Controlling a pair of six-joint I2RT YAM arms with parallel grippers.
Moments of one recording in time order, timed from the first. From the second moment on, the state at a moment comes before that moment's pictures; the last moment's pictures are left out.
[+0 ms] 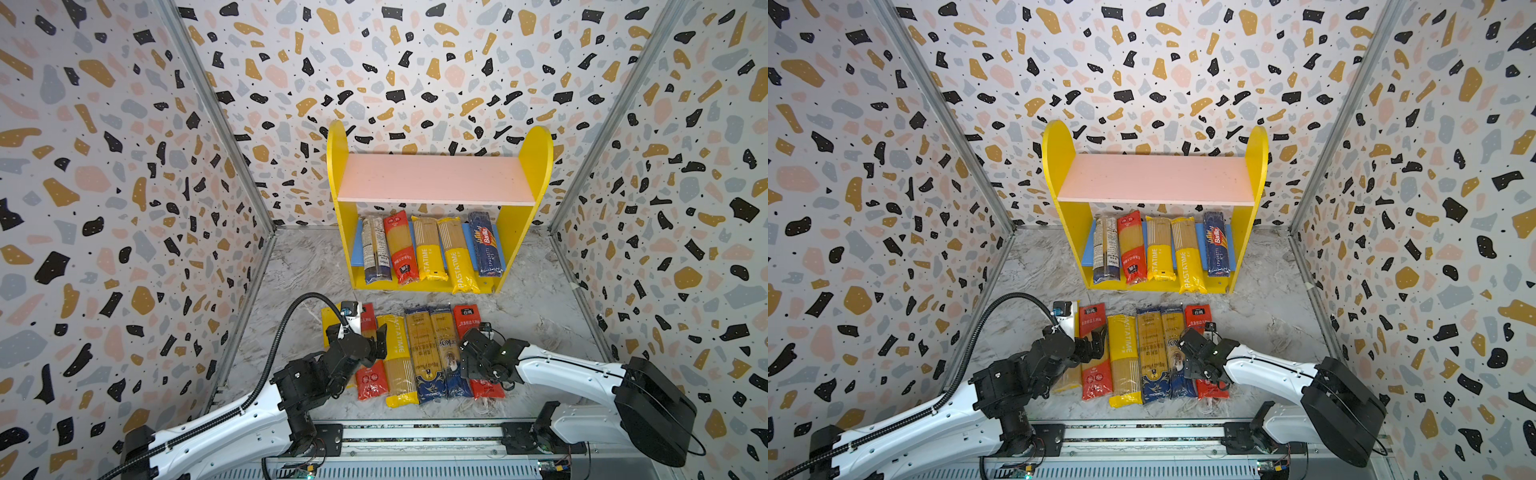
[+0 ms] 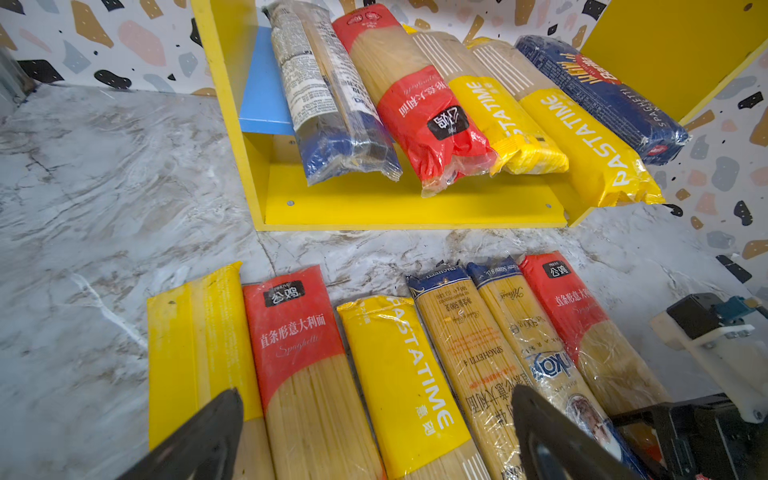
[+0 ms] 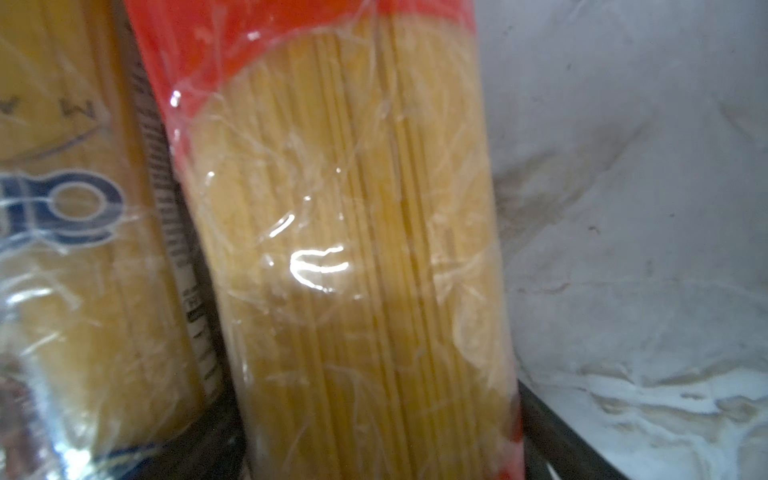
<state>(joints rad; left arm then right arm) -1.01 0.73 0.59 -0.43 -0.61 -0.58 0.87 1.28 0.56 -0.62 0.23 0.87</state>
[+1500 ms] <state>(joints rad) -1.01 0.73 0.71 -0.52 -0.66 -0.58 0.85 0.82 0.49 -0.74 0.06 0.86</state>
